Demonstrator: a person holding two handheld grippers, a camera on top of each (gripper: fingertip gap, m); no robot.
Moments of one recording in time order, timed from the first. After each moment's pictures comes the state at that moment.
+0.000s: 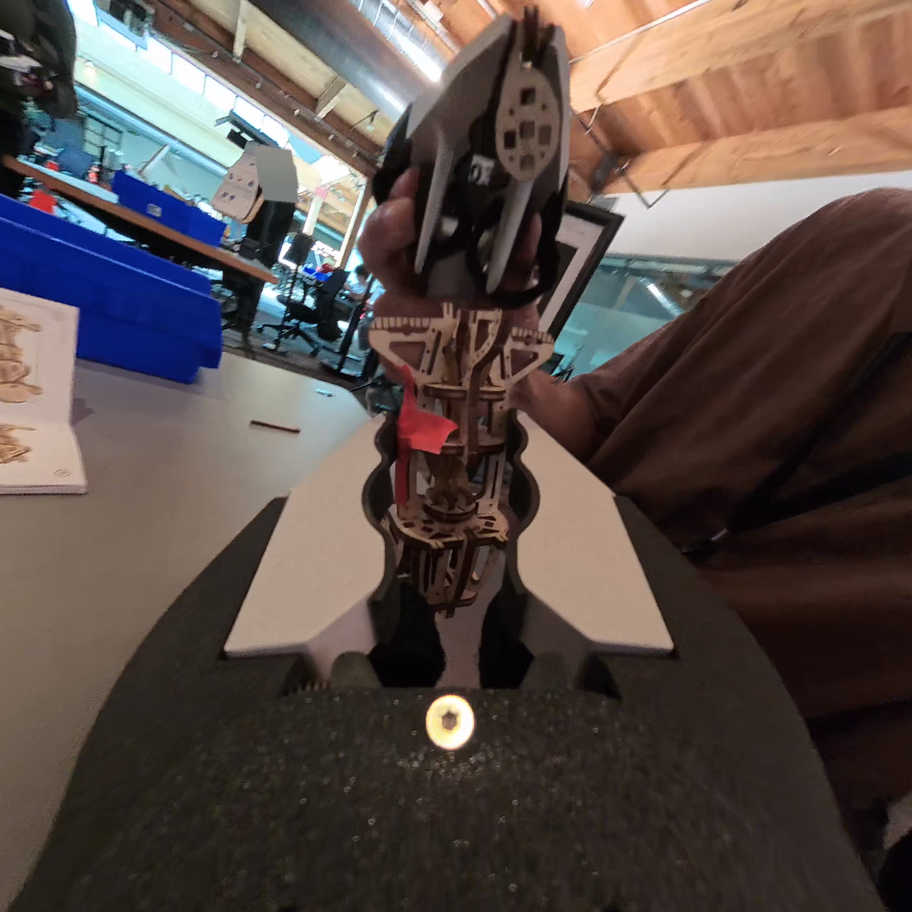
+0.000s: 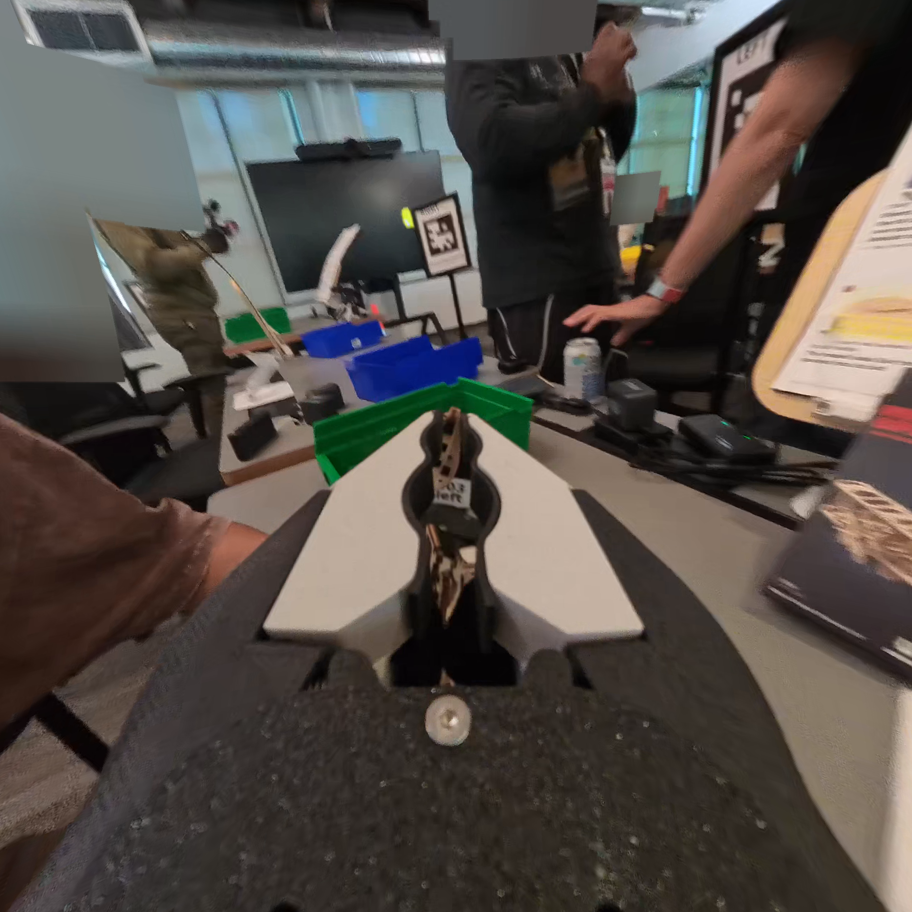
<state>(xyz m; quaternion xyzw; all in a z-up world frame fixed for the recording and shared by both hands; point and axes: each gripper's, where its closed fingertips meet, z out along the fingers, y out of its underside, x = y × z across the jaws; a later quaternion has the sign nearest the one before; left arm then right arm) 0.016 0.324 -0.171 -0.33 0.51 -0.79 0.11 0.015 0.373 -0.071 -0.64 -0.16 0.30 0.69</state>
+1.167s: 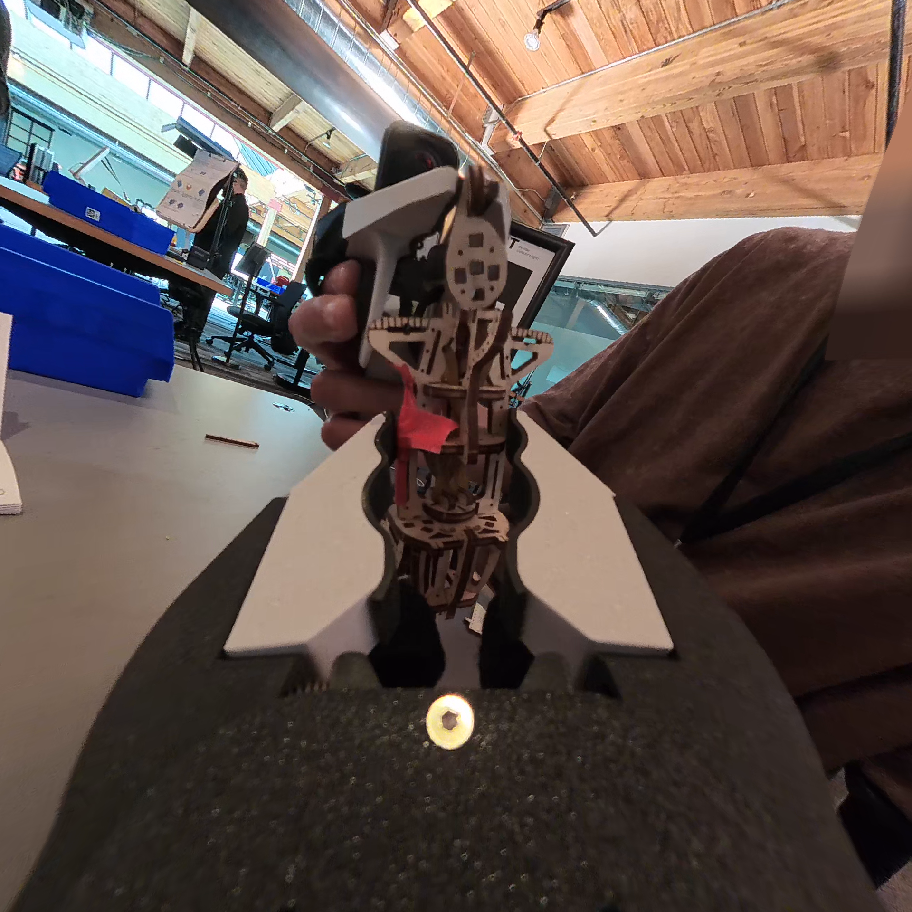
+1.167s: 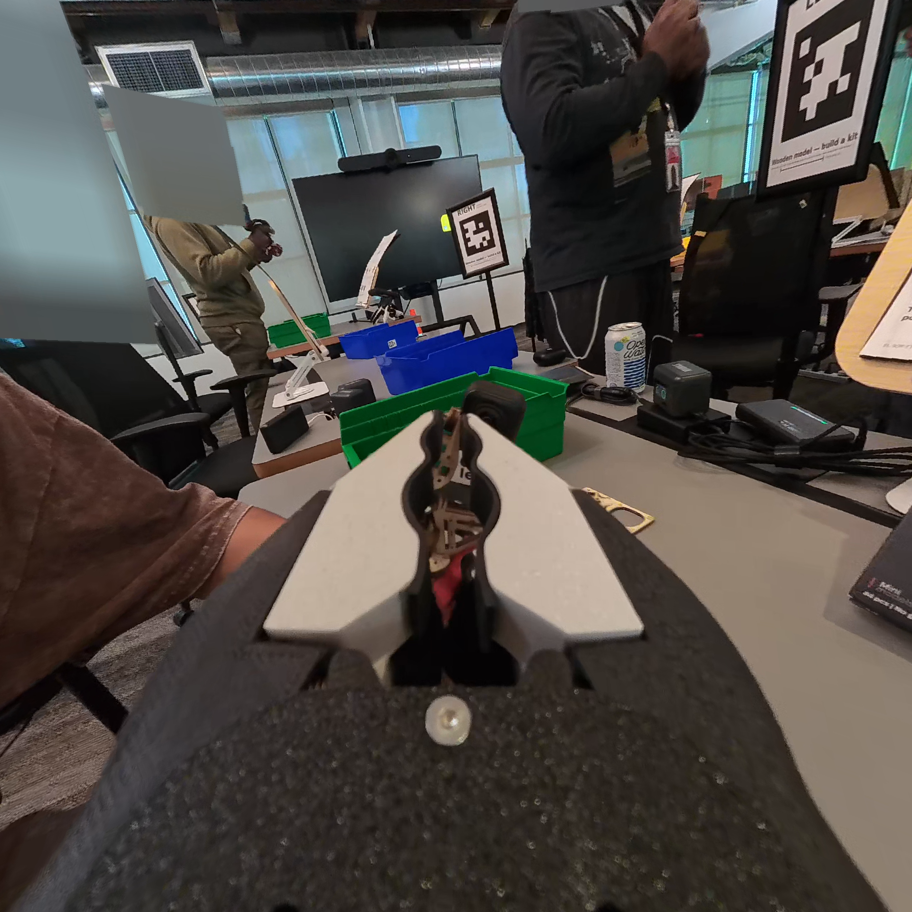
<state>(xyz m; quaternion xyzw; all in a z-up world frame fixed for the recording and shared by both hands) 0.005 0.324 -0.161 -0.30 0.49 -0.81 0.07 -0.001 0.382 -0.101 -0.63 -0.17 0.34 0.68</state>
